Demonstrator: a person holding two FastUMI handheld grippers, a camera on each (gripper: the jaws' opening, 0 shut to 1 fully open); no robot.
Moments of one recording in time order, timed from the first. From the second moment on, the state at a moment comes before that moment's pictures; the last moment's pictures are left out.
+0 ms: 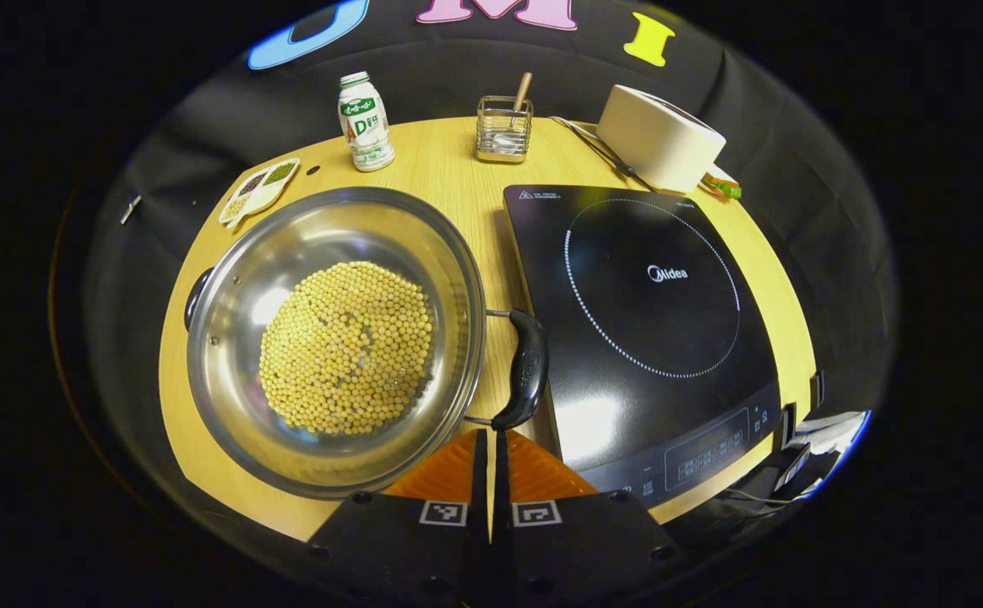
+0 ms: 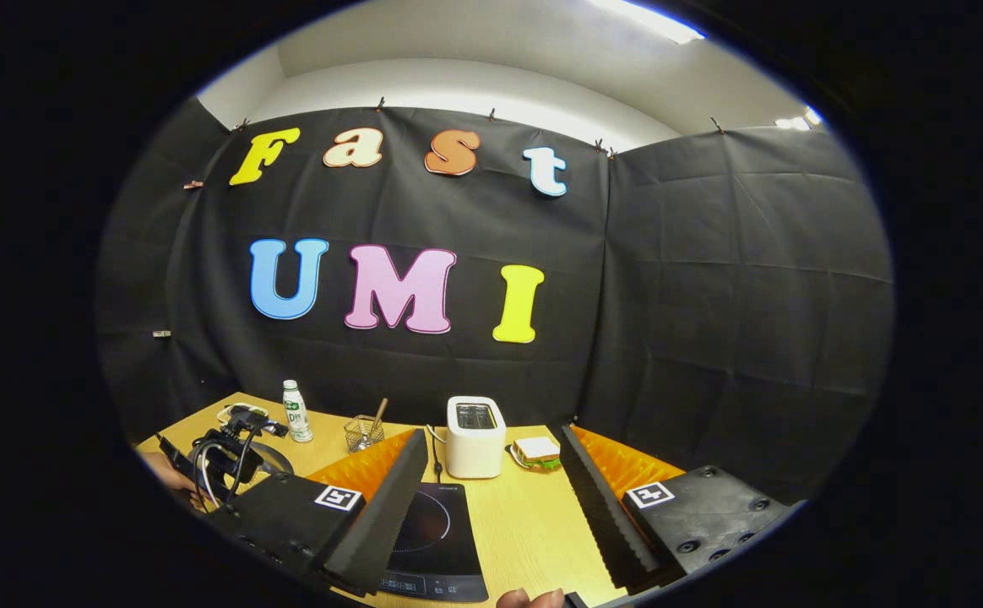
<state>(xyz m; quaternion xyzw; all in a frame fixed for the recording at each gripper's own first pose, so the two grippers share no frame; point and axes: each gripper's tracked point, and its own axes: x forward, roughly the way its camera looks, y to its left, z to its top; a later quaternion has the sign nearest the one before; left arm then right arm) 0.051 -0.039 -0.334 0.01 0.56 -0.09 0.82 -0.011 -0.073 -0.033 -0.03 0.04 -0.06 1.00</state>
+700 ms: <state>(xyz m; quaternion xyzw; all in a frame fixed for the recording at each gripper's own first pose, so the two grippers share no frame) 0.107 -0.051 -0.337 0.01 0.54 -0.08 0.84 -0.004 -0.075 -0.041 -0.05 0.05 -0.07 1.00</state>
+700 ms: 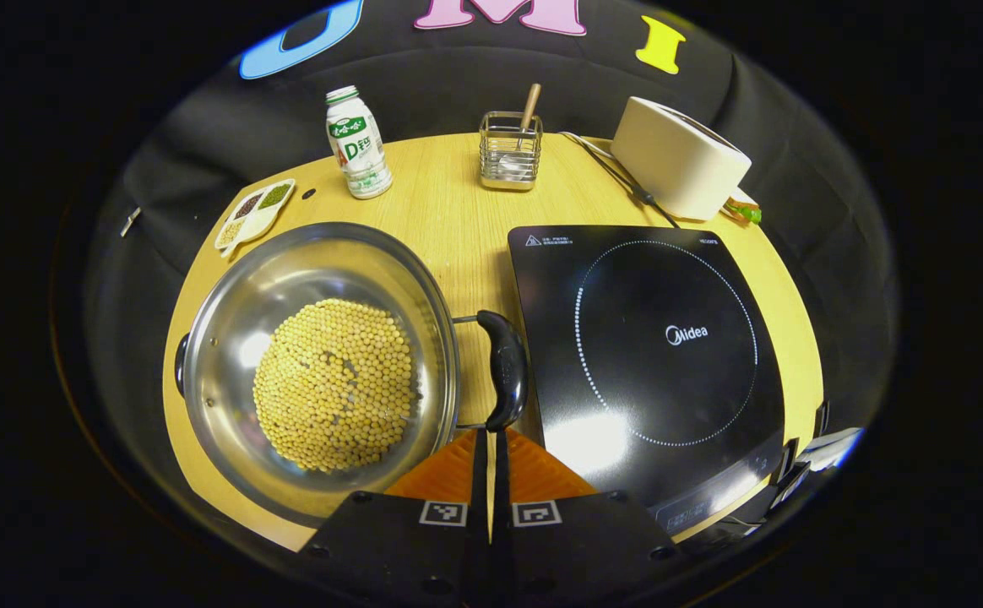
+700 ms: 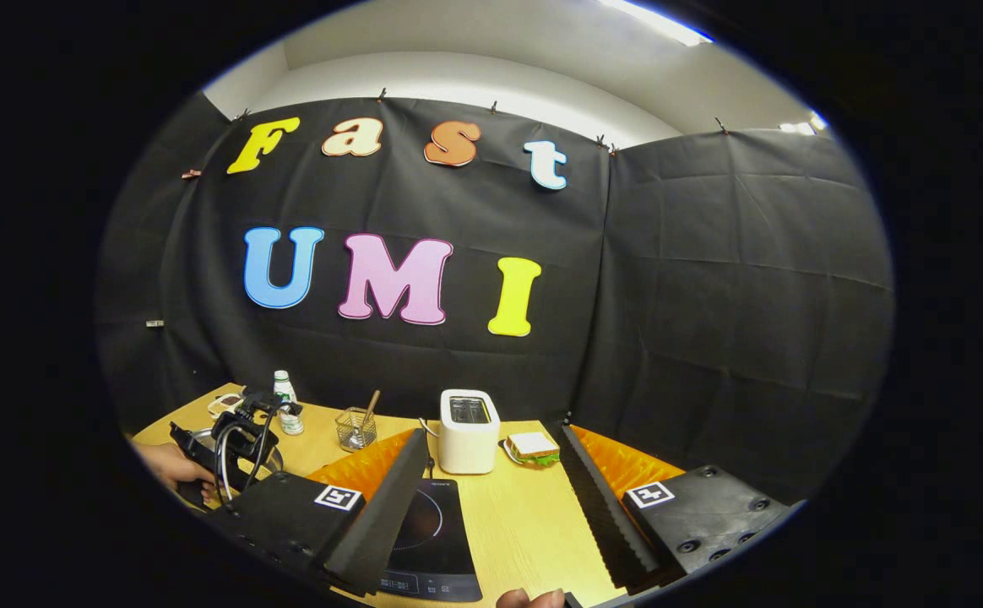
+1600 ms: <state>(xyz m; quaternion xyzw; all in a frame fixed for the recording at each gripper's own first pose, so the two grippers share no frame) 0.097 -0.036 -0.237 -0.04 0.36 -0.13 0.92 0.025 -0.017 -0.075 -0.03 0.10 -0.01 0.99</state>
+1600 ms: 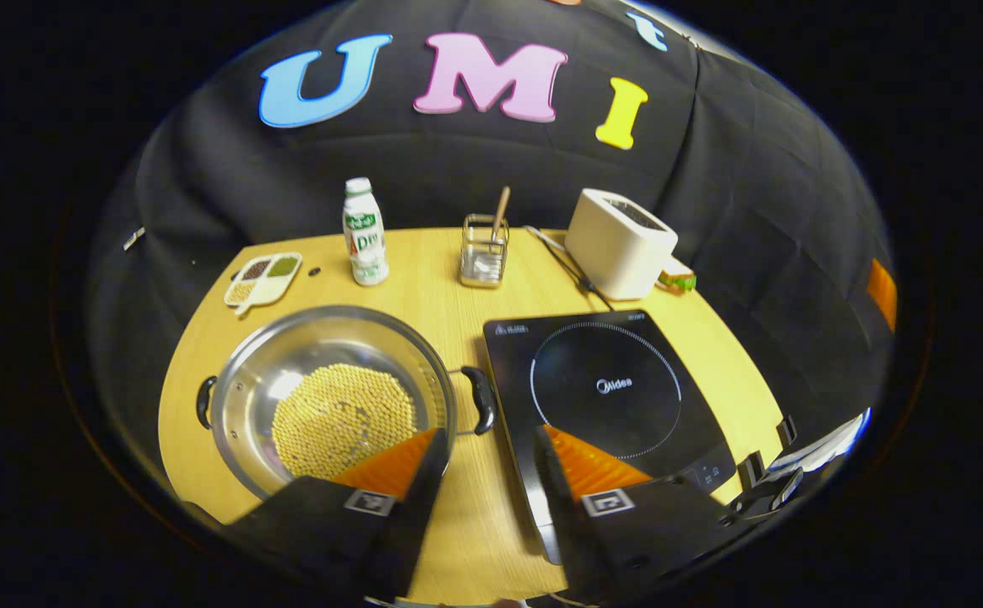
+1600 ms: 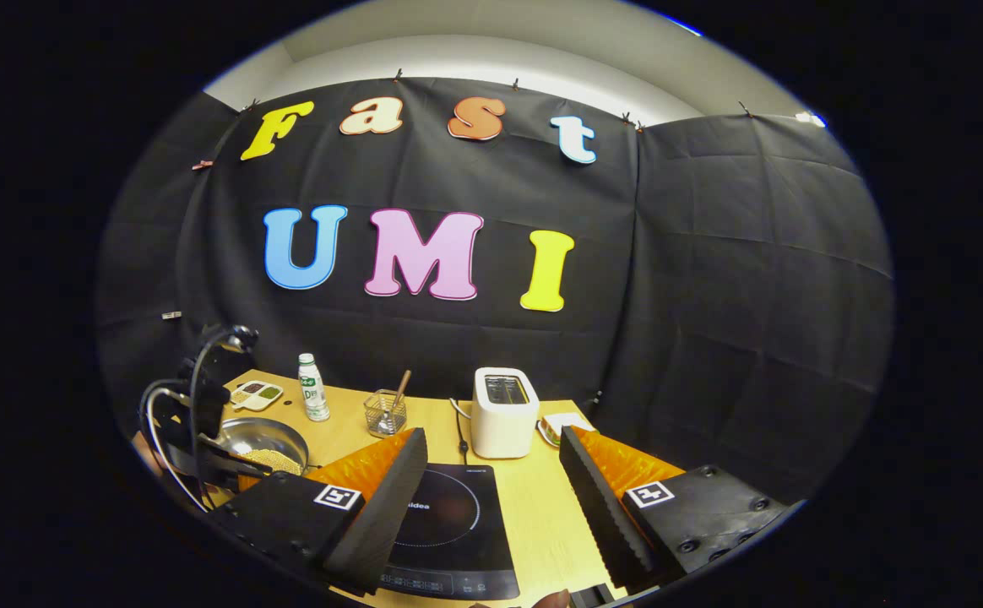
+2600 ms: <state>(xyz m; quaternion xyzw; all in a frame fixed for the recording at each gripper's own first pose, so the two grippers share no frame) 0.126 0.223 -0.252 -0.03 0.34 -0.01 0.94 0.096 0.184 -0.217 0.04 0.28 0.15 0.95</state>
